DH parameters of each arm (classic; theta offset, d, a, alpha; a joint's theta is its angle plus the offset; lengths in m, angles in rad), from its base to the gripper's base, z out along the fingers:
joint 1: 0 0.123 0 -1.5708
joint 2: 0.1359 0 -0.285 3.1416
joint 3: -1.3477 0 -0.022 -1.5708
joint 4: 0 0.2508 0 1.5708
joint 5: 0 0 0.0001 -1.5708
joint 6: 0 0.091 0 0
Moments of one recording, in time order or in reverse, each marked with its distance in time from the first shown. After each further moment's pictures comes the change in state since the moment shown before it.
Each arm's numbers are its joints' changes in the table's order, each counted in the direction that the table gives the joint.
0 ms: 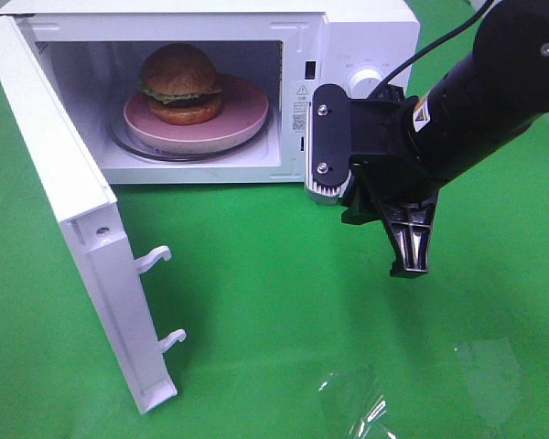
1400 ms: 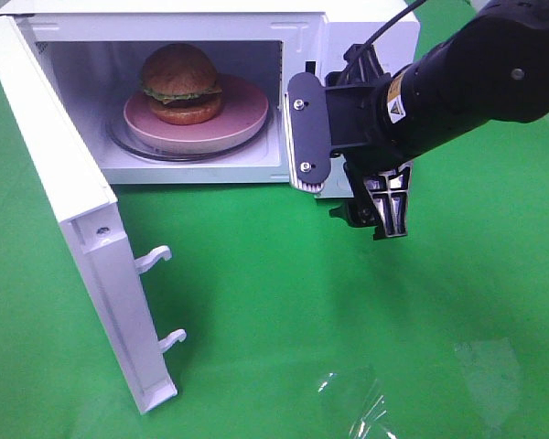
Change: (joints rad) left arm 0.000 0.000 0.000 0.000 0.000 0.000; right arm 0.035 0.048 0.041 -0.321 0.158 0.136
